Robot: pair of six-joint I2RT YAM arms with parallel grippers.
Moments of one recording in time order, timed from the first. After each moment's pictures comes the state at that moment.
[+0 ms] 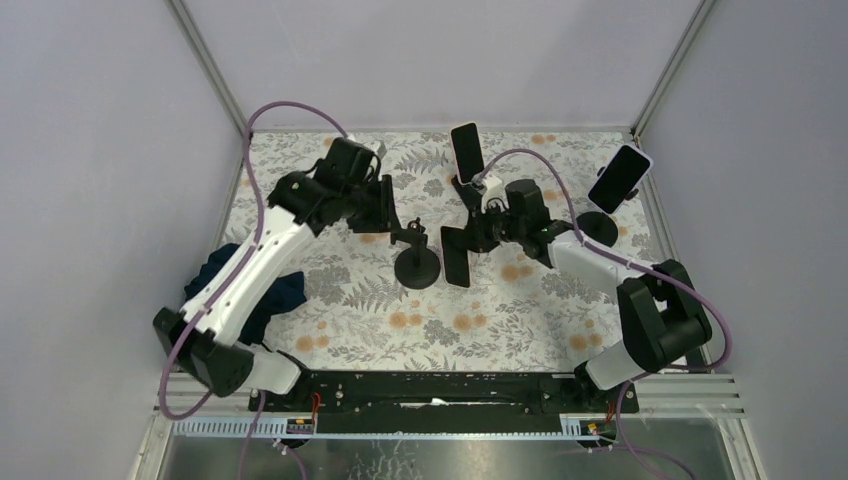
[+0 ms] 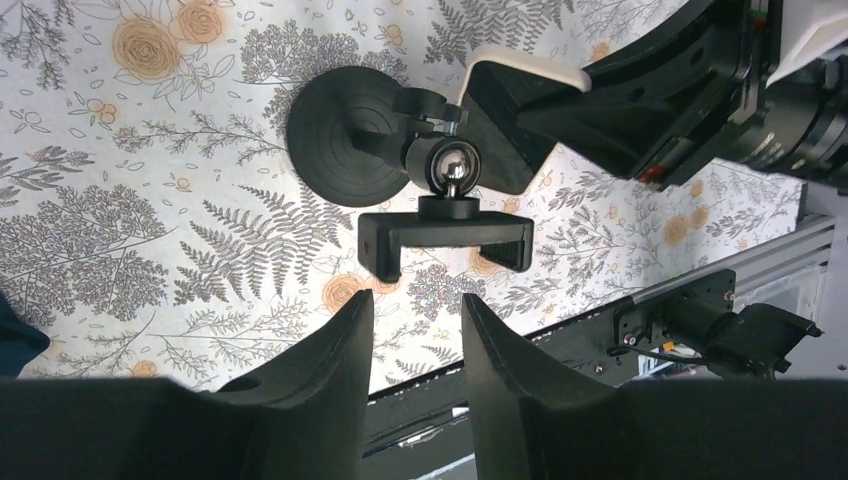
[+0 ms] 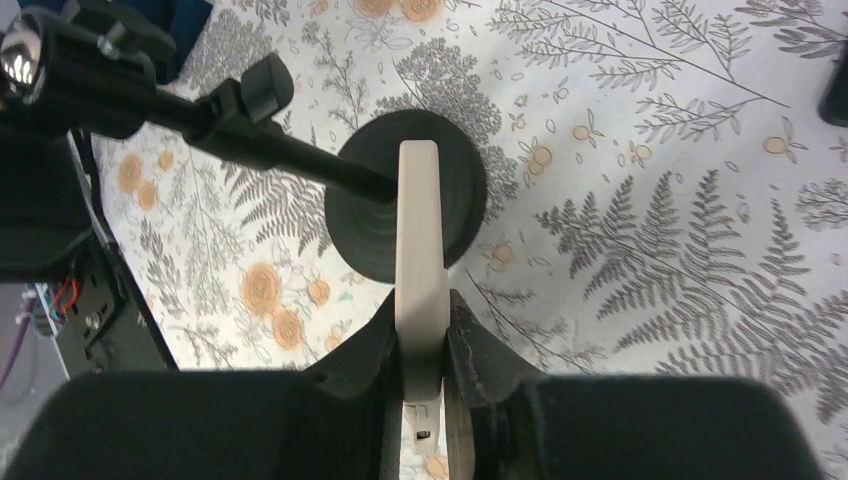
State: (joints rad) left arm -0.53 1.45 1.57 -1.05 0.12 -0.51; right arm 0.49 1.53 0.89 0.04 -0.52 0.18
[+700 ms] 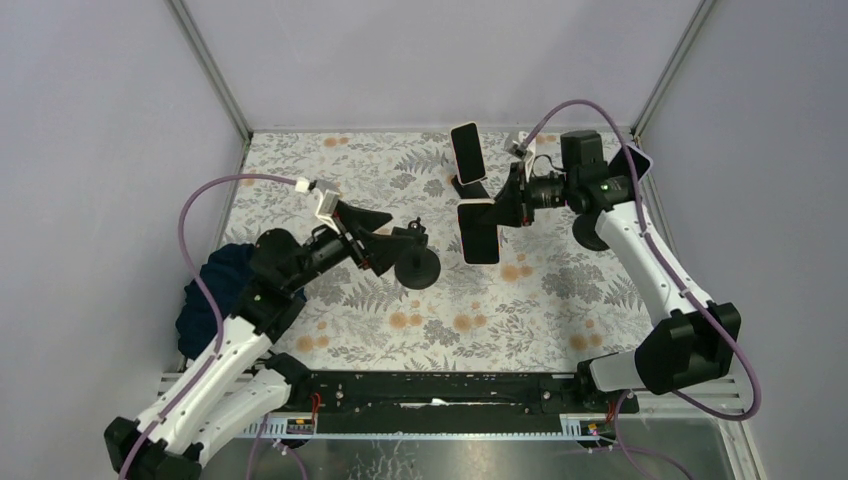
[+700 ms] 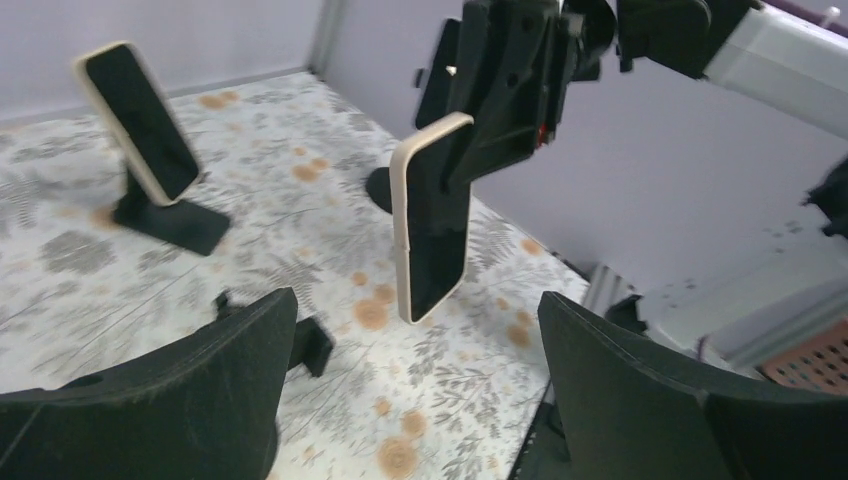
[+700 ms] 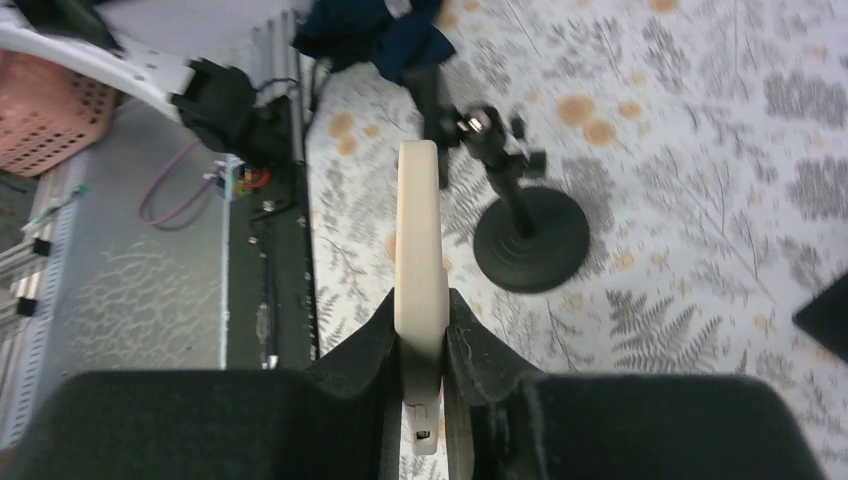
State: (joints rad) left arm -0.52 0.73 0.68 0.15 0.40 -0.44; right arm 0.25 1.39 1.24 -0.56 -1.10 -0.28
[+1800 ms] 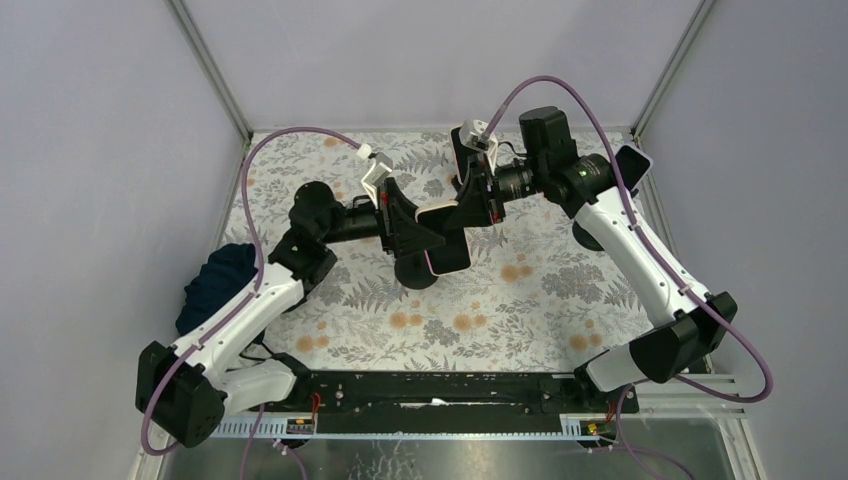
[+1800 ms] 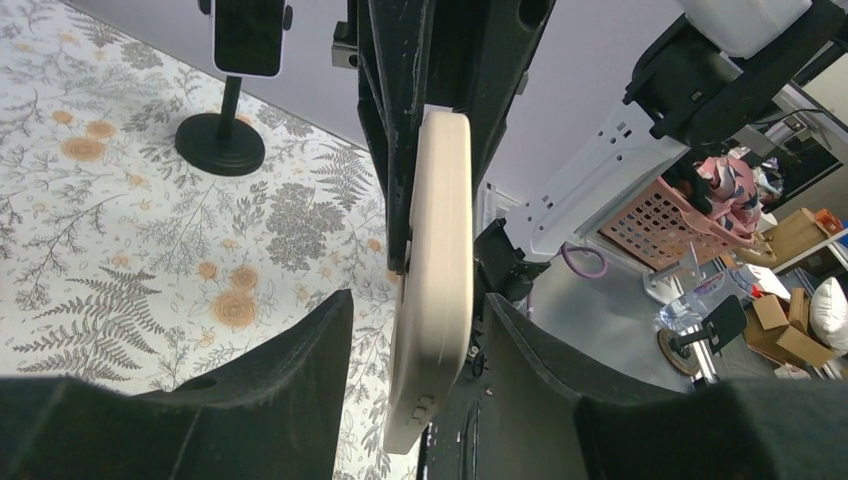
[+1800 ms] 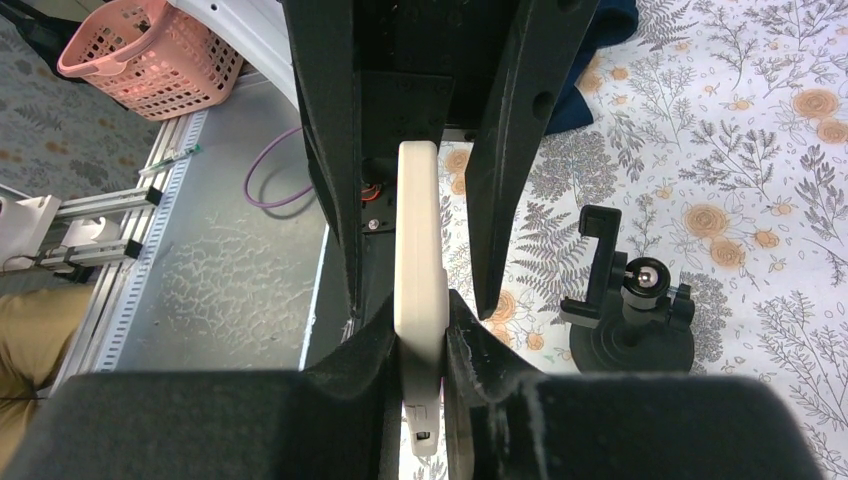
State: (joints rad) left arm -0.52 1.12 0.88 0.37 0.88 -0.57; right arm 0.50 1.47 1.61 -0.75 -1.16 -0.24
